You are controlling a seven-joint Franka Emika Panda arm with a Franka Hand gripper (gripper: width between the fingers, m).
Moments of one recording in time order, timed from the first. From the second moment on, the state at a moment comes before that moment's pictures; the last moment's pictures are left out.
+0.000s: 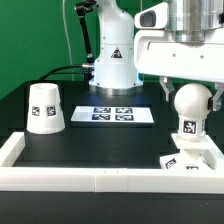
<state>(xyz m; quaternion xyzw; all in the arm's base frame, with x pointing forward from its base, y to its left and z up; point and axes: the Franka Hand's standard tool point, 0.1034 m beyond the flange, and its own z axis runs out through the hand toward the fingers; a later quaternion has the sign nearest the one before) 0.611 0.099 0.121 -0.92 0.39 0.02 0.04</state>
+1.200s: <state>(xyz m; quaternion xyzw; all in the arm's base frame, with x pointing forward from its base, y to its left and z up) 0.610 0.107 0.119 -0.75 0.65 0.06 0.06</state>
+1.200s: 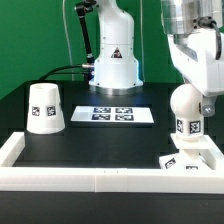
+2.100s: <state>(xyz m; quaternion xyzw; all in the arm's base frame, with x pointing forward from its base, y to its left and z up) 0.606 0.106 0.116 -0.92 0.39 0.04 0.07</state>
